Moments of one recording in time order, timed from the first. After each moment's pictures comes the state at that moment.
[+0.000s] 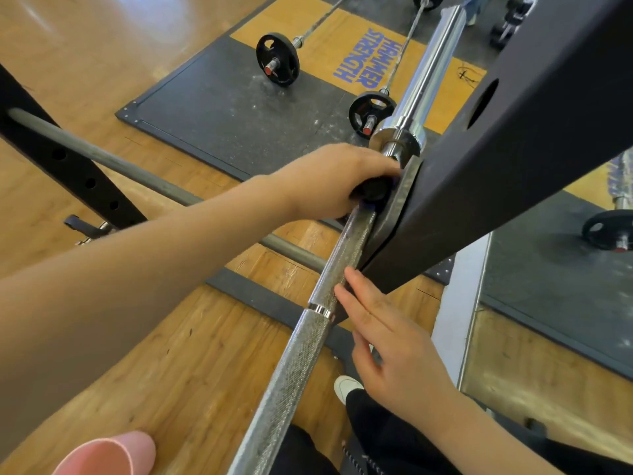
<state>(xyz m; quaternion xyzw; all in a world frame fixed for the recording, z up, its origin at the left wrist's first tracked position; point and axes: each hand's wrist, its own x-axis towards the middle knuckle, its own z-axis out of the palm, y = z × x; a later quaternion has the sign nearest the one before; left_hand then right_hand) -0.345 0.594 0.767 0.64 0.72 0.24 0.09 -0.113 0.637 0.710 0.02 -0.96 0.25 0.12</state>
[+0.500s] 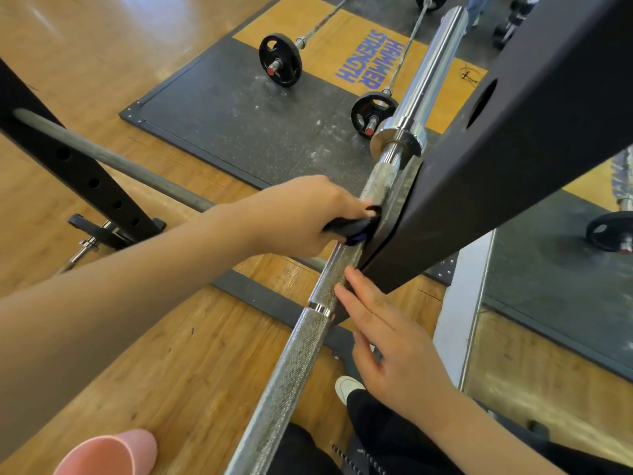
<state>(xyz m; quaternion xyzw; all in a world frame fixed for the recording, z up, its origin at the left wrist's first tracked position) -0.327 0.555 0.765 0.64 0.73 0.16 0.15 -0.115 0.638 0.710 0.02 -0.96 0.25 0.14</state>
